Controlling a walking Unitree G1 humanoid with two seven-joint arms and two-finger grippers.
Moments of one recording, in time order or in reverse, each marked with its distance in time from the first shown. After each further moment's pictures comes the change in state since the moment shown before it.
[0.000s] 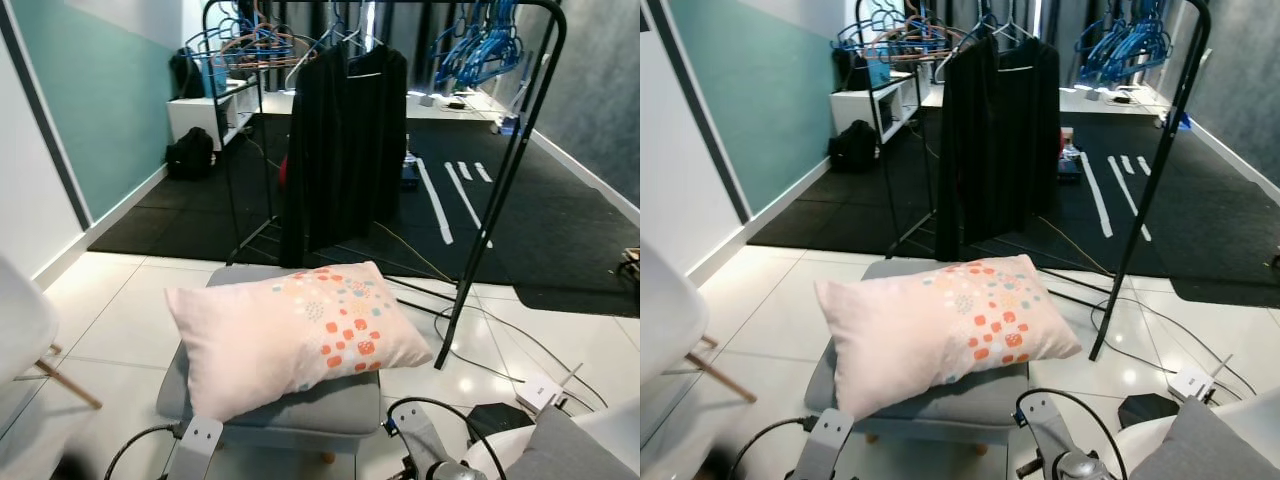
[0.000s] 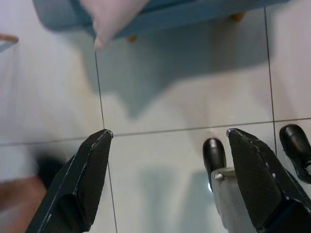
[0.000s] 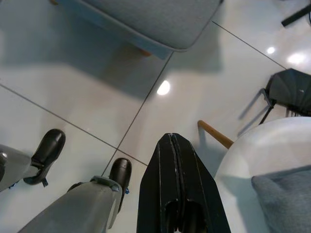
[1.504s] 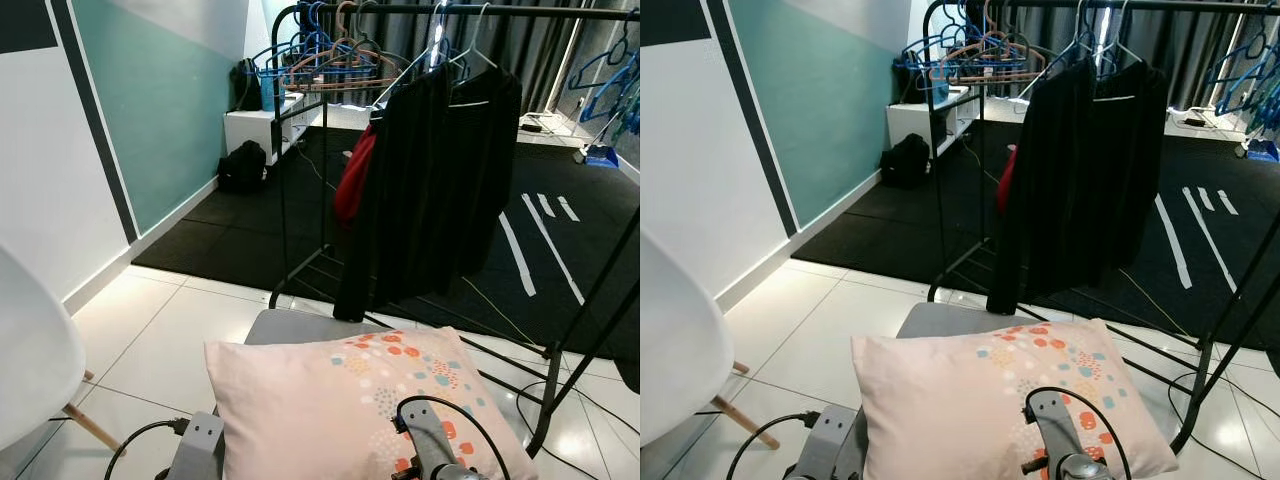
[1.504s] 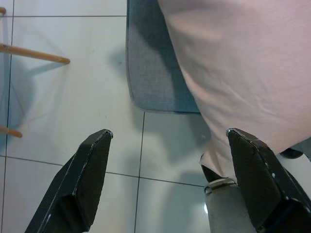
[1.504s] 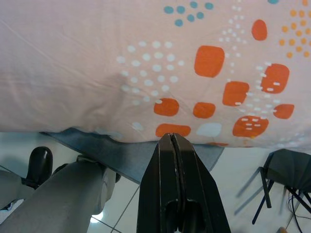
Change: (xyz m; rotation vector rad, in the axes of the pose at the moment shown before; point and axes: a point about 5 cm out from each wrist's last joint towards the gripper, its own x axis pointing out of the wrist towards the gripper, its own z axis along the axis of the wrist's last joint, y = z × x) left arm 0.000 0.000 0.003 0.004 -0.005 0.027; right arm 0.000 -0.004 -0.003 0.105 0.016 -0.077
